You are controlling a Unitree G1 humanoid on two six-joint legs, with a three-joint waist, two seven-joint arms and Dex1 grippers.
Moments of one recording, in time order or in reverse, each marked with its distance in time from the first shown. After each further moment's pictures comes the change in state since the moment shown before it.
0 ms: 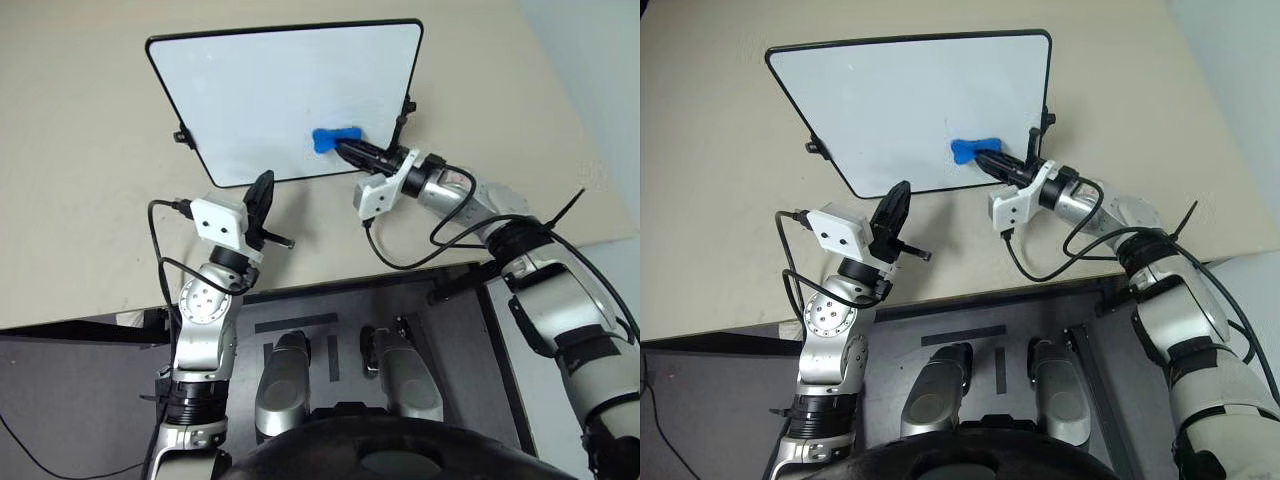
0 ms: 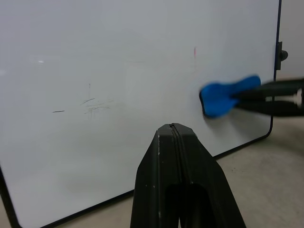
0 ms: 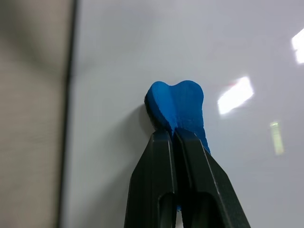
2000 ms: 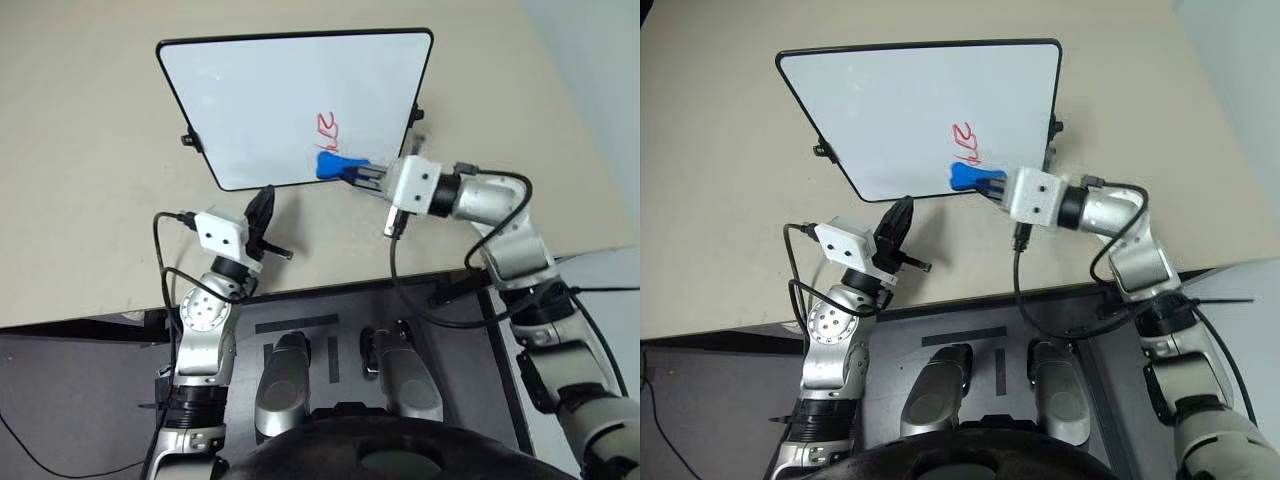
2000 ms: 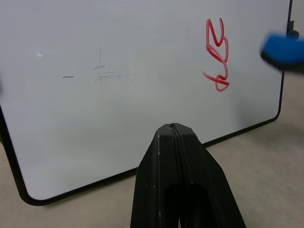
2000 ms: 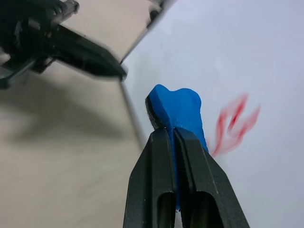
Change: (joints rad) left arm 0.024 0.006 0.001 0.078 -0.009 -0.067 -0.034; right arm 0.328 -0.009 -0.210 -0.723 0.662 0.592 0.887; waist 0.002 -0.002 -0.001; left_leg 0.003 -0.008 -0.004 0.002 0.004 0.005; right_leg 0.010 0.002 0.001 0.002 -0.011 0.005
